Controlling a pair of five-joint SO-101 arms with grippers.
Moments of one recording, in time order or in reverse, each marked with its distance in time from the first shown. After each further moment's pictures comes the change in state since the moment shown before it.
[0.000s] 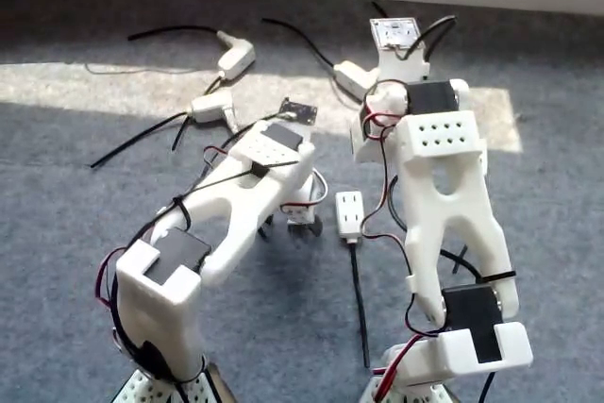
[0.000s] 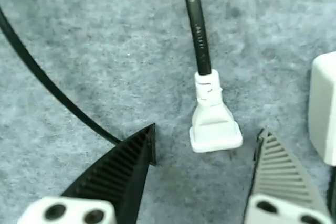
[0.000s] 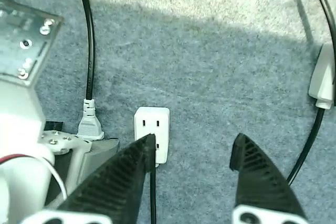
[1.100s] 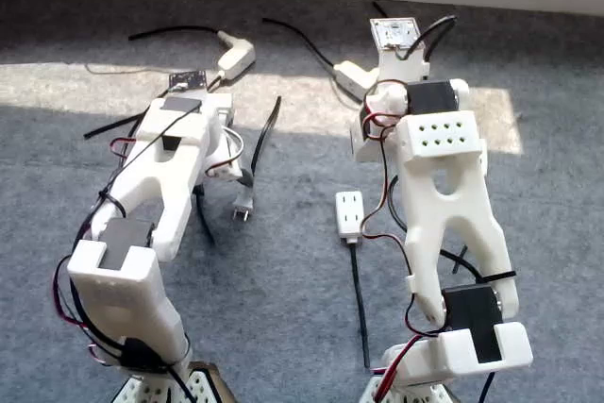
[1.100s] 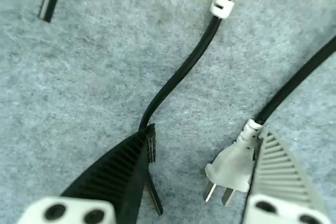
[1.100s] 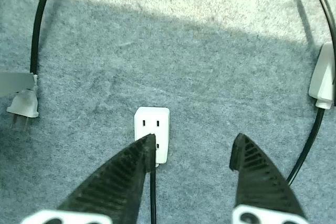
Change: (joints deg) left arm -22.5 -1.0 -0.8 -2.3 0.1; right arm 0.0 0.0 0.0 0.0 0.0
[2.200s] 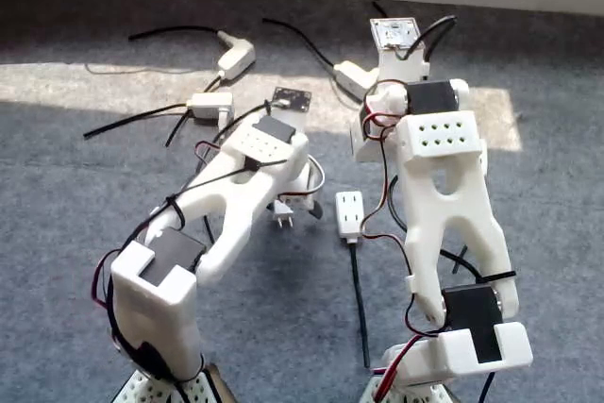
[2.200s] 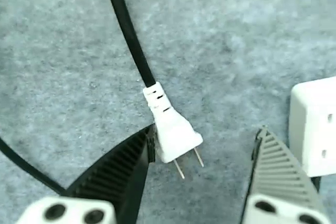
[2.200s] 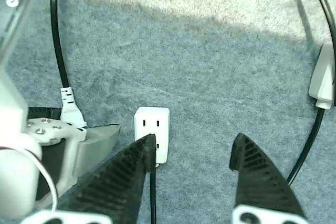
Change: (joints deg) left arm 21.5 0.0 -1.6 0.4 -0.1; right arm 0.0 0.0 0.0 0.0 0.0
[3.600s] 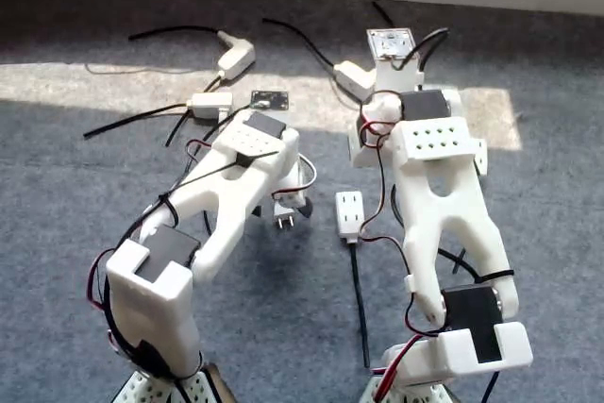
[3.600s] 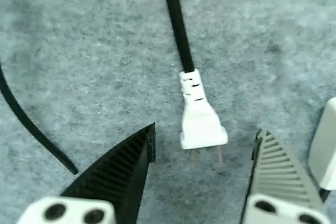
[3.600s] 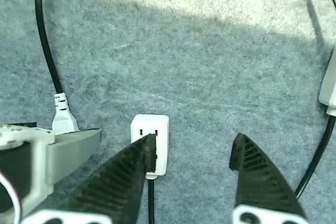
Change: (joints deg) left arm -2.8 0.0 0.4 3.5 7.8; right arm 0.0 0.0 6.9 -7.1 0.0
